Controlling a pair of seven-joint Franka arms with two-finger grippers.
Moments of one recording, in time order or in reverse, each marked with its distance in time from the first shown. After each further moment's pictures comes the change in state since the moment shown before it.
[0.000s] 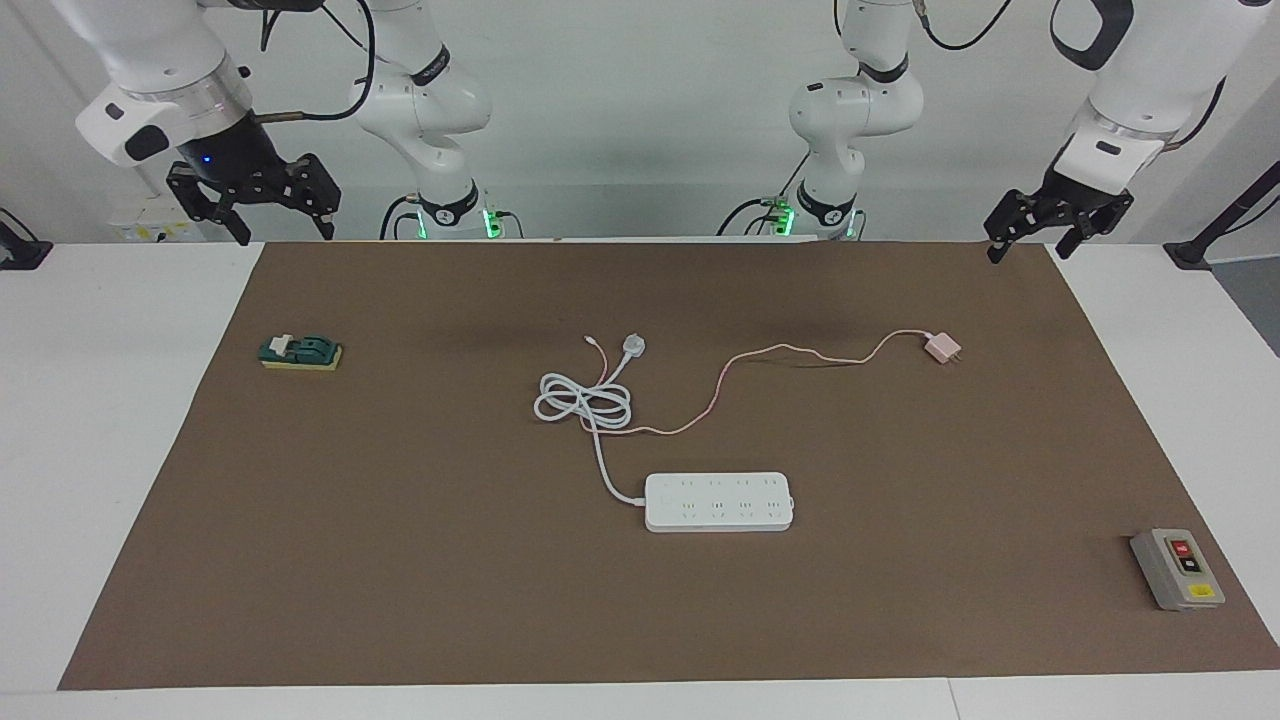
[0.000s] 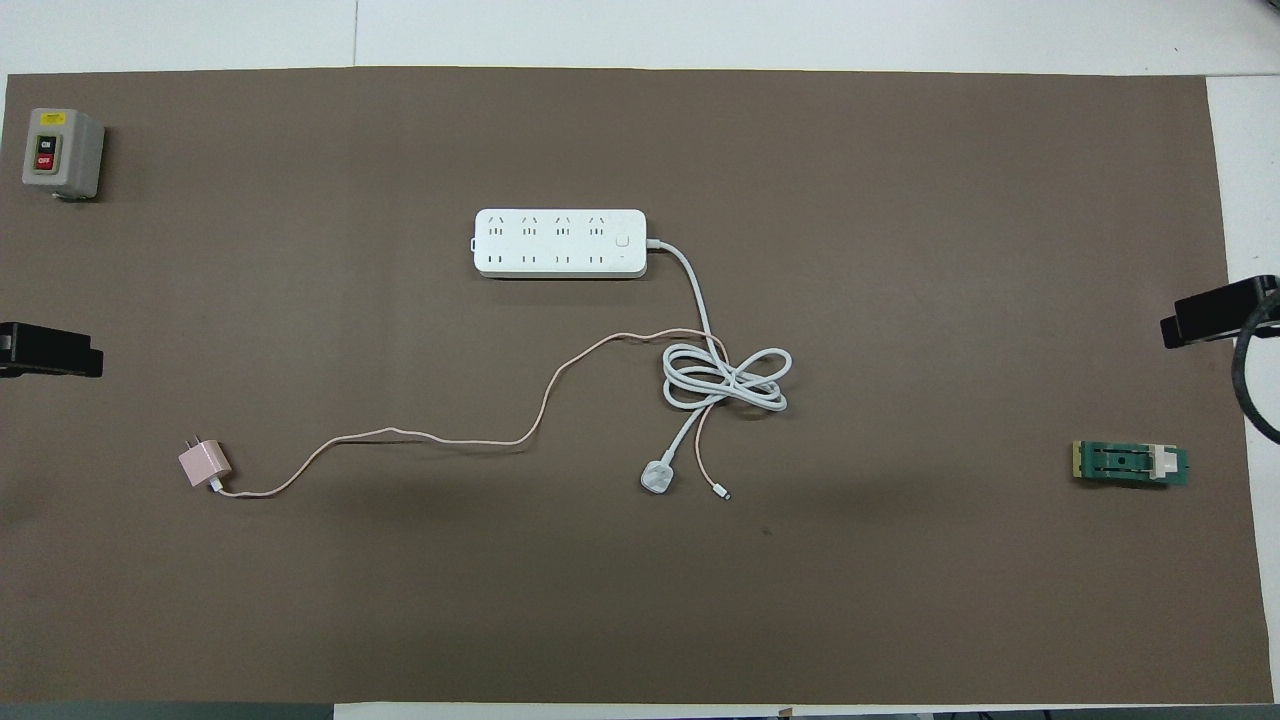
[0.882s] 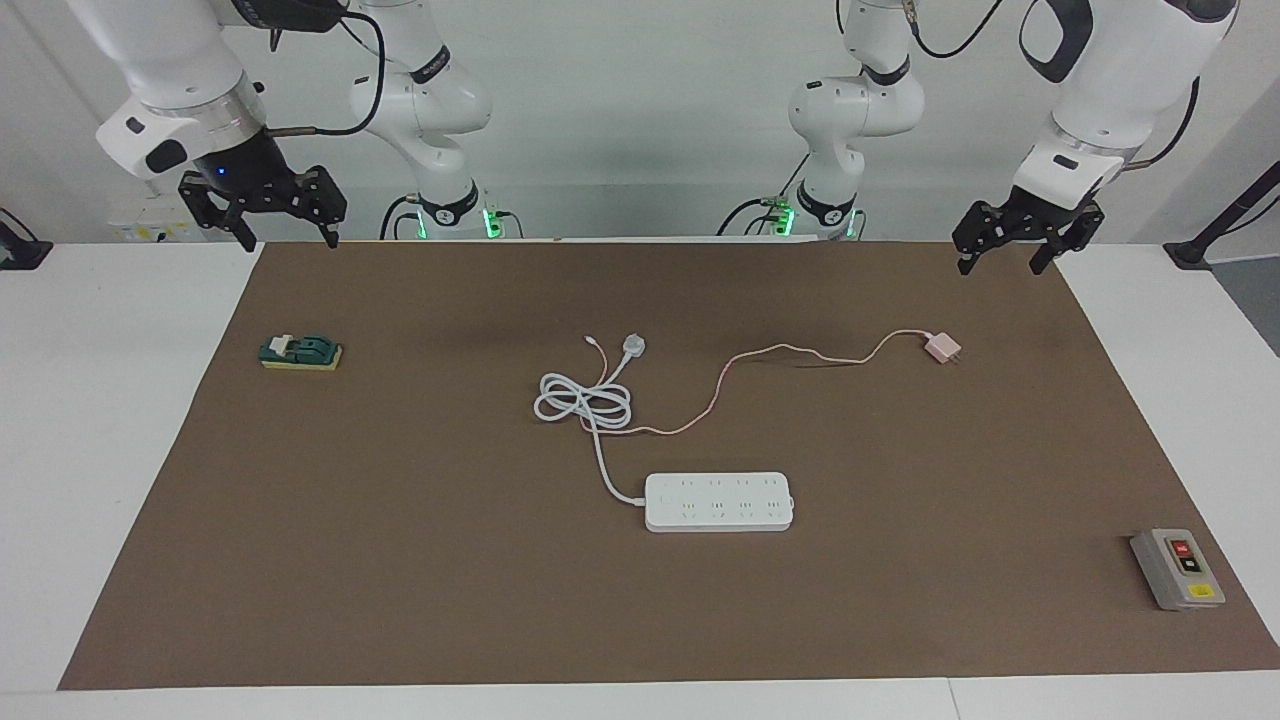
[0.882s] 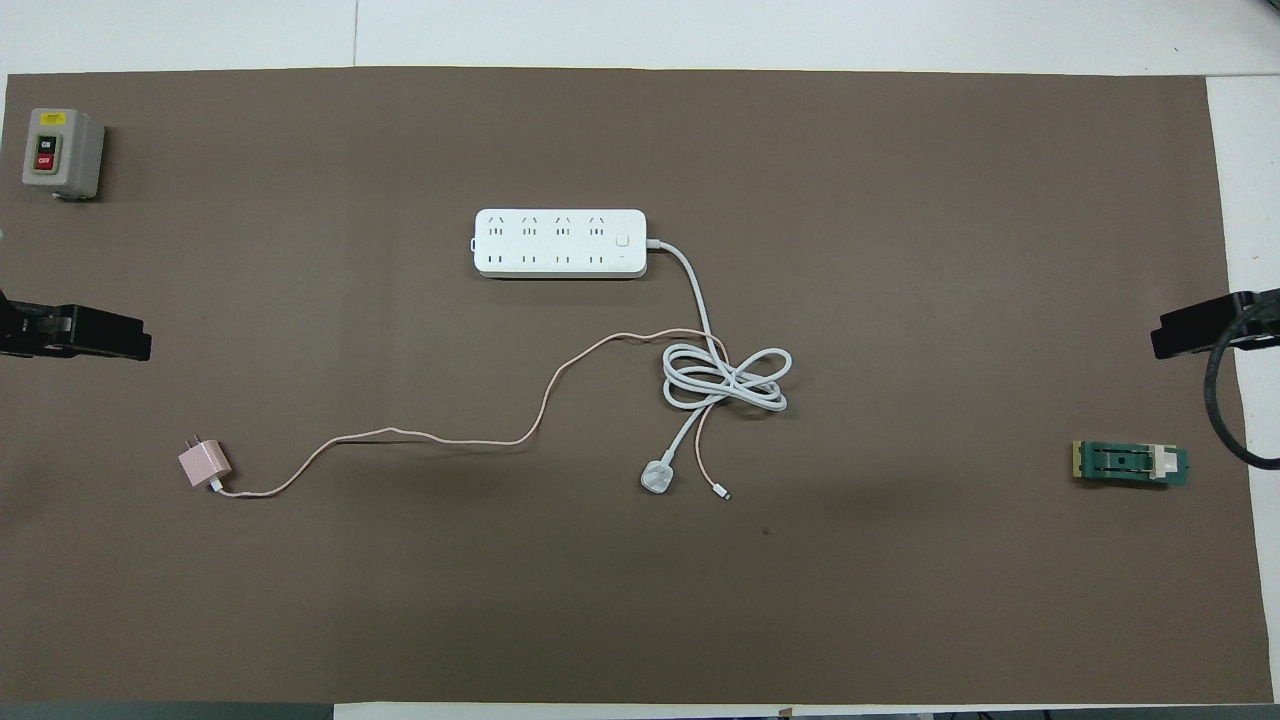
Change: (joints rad) left arm -0.045 0.034 -0.003 0.019 -0.018 0.014 -0.006; right arm -0.001 -0.022 0.014 -0.046 -0.032 0.027 0.000
